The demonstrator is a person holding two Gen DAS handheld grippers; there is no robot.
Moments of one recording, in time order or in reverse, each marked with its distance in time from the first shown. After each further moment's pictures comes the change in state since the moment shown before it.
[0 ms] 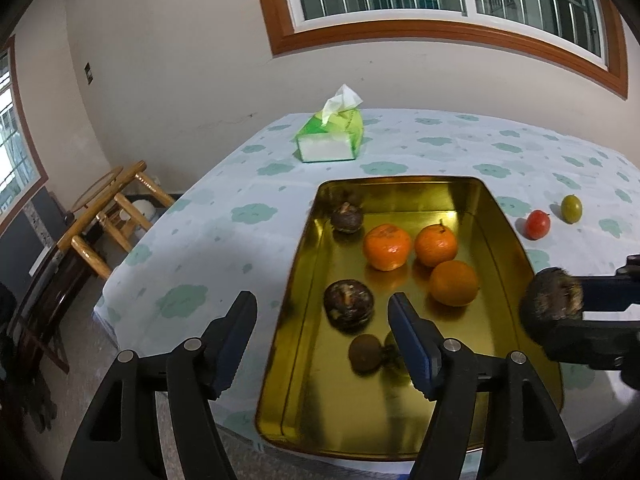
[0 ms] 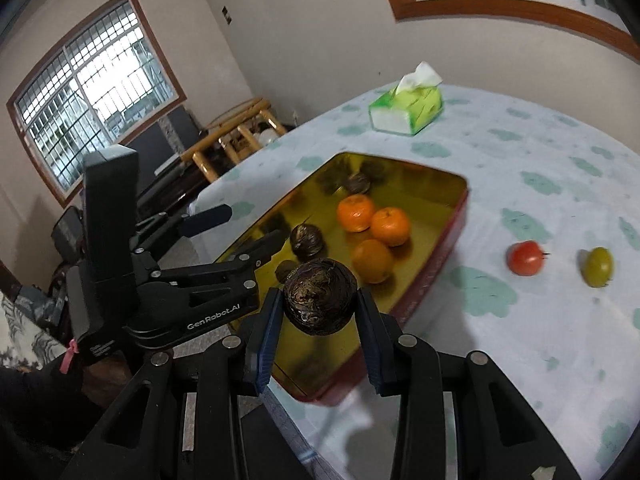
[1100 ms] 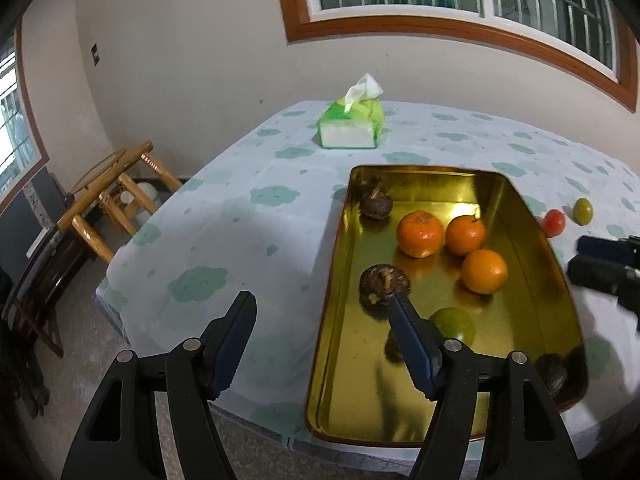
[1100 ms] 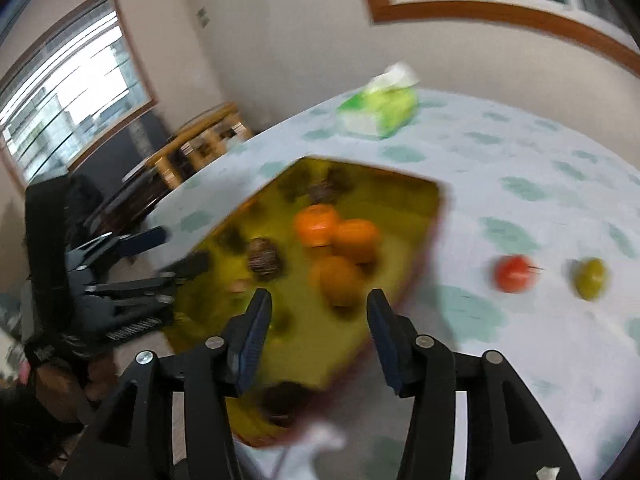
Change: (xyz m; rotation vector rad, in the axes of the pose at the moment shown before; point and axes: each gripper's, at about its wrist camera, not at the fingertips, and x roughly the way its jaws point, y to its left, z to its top) left arm 0.005 0.028 -0.008 -0.041 0.024 -0.018; right arm 0.006 -0.025 0.000 0.027 -0.059 -0.158
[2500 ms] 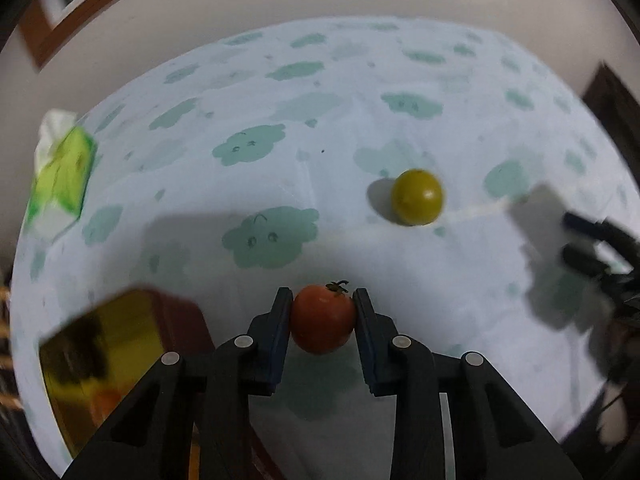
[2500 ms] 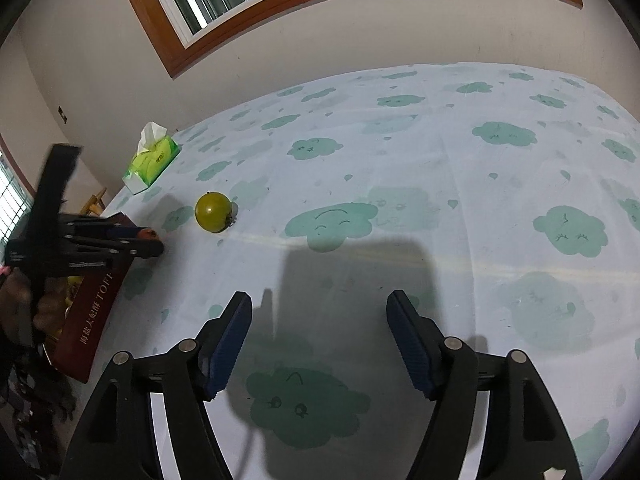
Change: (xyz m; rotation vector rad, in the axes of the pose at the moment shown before) left arm 0.081 -0.246 0.093 0.426 0.331 -0.423; right arm -0.106 -0.236 -0.093 0.409 -0.070 -0.278
